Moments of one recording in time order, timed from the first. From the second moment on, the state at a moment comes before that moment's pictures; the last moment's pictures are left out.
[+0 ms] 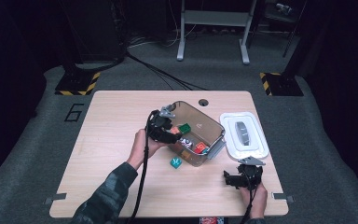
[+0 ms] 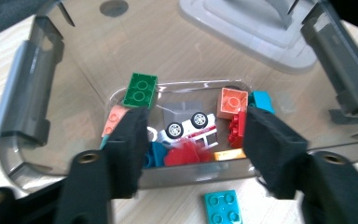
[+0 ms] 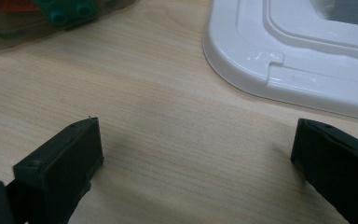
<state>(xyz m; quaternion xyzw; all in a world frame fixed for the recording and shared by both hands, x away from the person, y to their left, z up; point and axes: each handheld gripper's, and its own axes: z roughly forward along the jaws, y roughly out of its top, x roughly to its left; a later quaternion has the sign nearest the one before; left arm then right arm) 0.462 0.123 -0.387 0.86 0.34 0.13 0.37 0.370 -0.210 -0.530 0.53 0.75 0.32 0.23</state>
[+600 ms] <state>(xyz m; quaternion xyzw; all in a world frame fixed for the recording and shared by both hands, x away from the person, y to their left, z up) 0.410 0.147 -0.397 0.85 0.33 0.17 0.38 0.370 -0.210 -0.530 0.53 0.75 0.32 0.23</state>
